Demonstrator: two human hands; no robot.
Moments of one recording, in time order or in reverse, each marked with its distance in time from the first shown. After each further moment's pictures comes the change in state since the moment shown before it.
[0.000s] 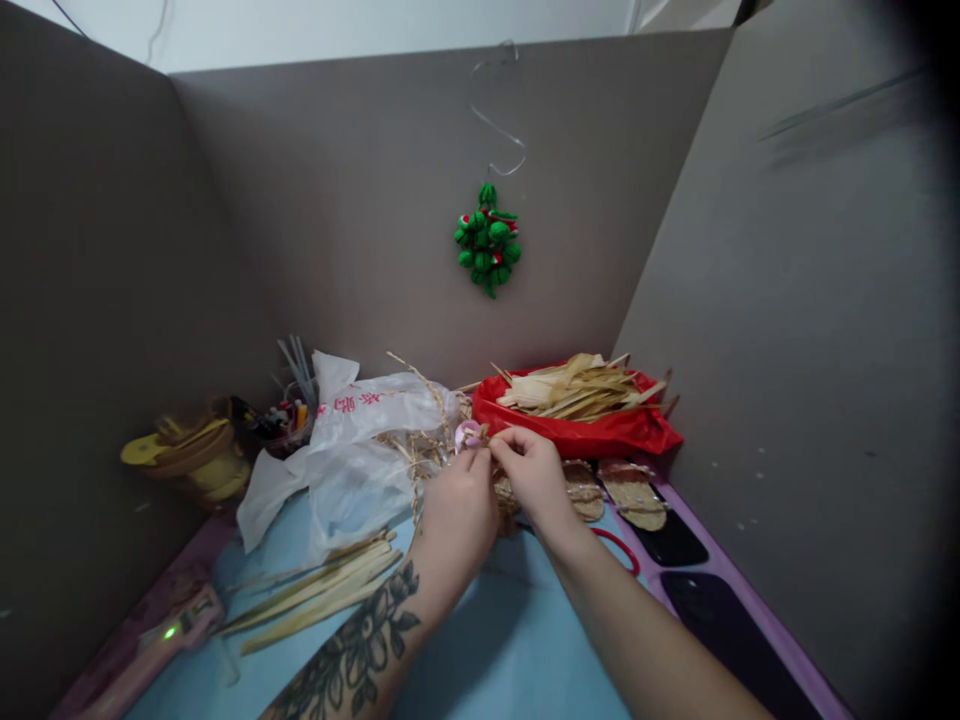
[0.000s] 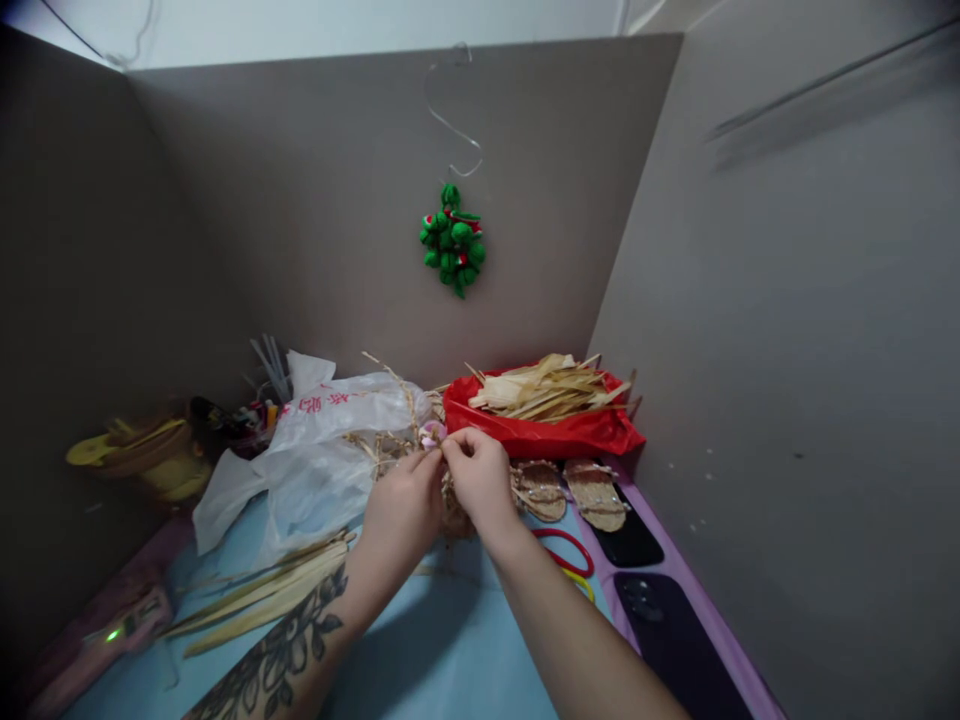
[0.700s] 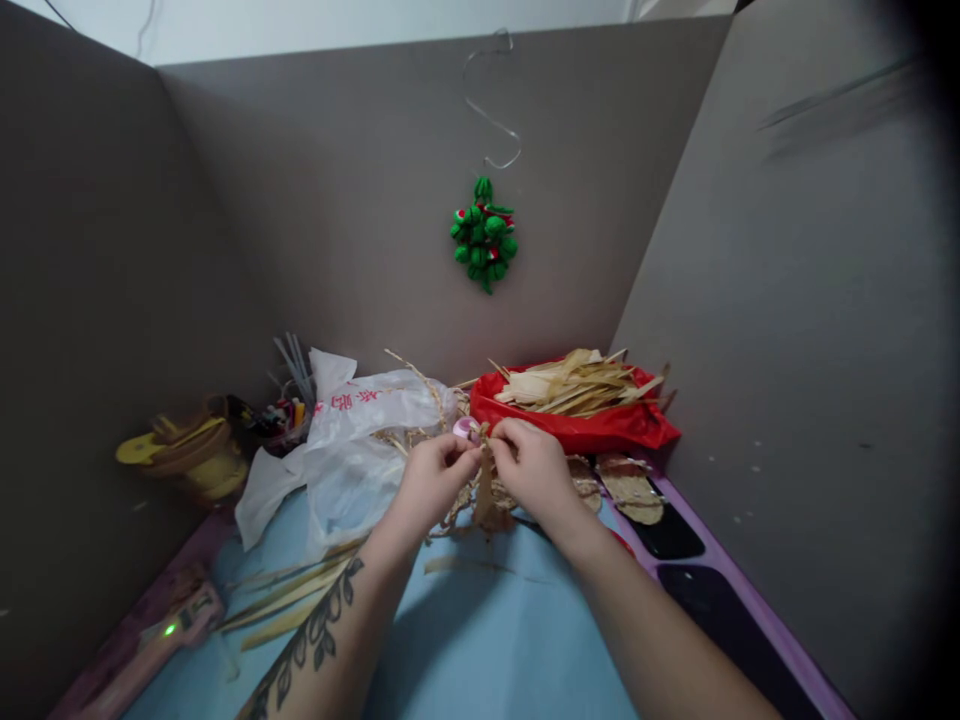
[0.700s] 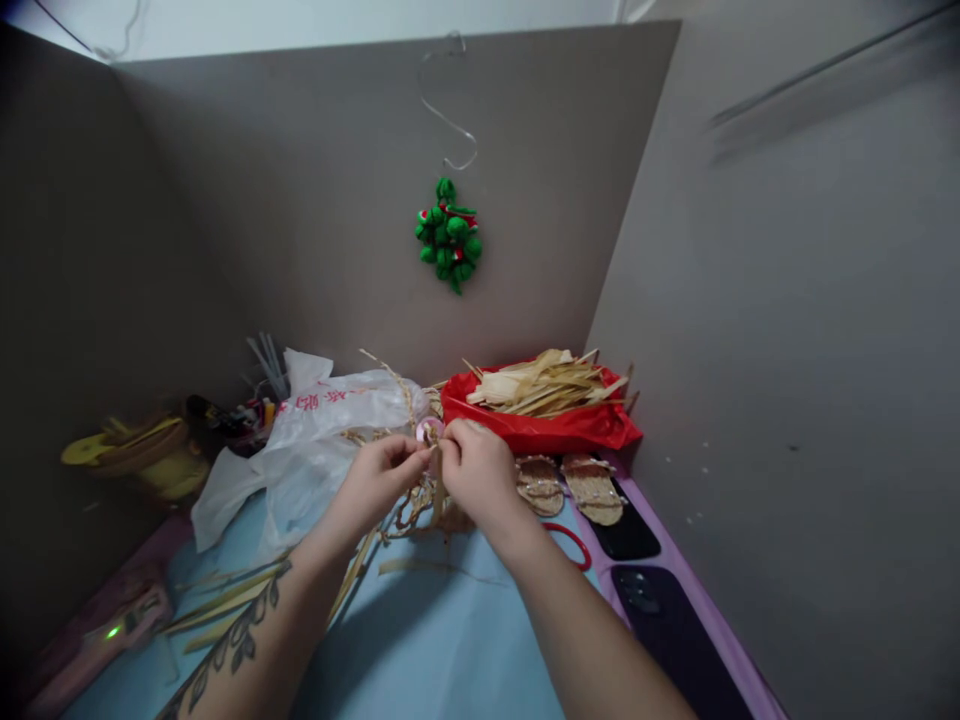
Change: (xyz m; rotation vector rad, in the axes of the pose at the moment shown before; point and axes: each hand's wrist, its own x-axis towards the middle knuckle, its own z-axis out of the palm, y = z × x) left_hand 0.019 -0.027 -0.015 -0.584 -0.106 -0.231; right_hand -0.002 -0.020 -0.016 -0.487 -0.067 -0.285
